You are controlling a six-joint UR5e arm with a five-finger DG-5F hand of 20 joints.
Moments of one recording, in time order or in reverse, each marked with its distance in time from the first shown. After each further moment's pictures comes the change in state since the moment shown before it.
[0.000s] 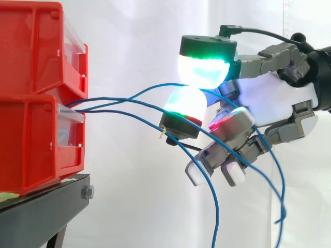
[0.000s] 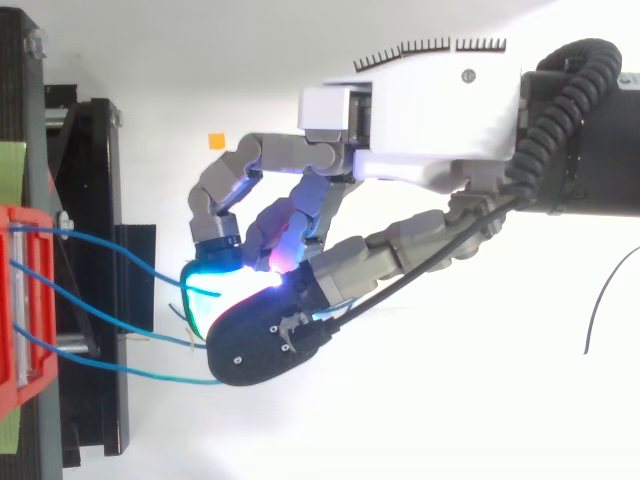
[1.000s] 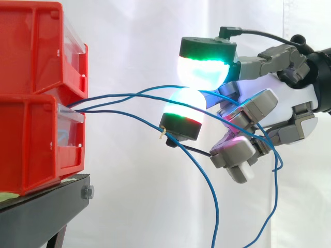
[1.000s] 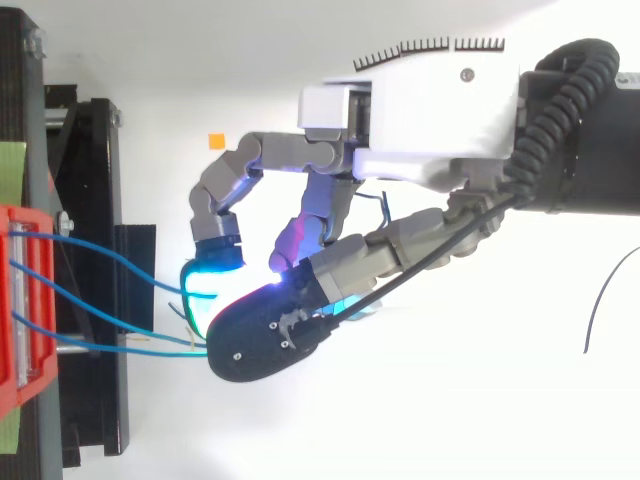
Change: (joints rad) arm -0.002 -0.001 -0.003 0.003 -0.001 0.008
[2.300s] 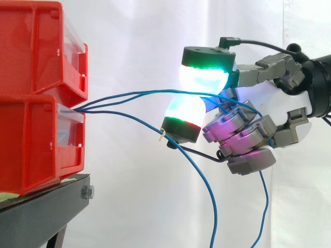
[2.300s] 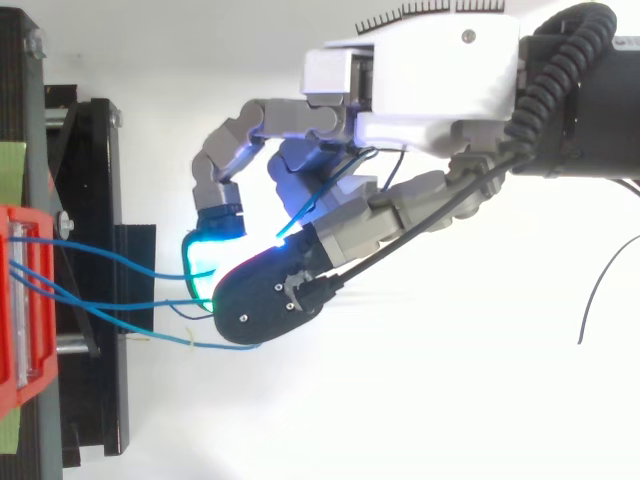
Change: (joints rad) arm -0.031 0.000 -0.018 0.045 -0.041 -0.014
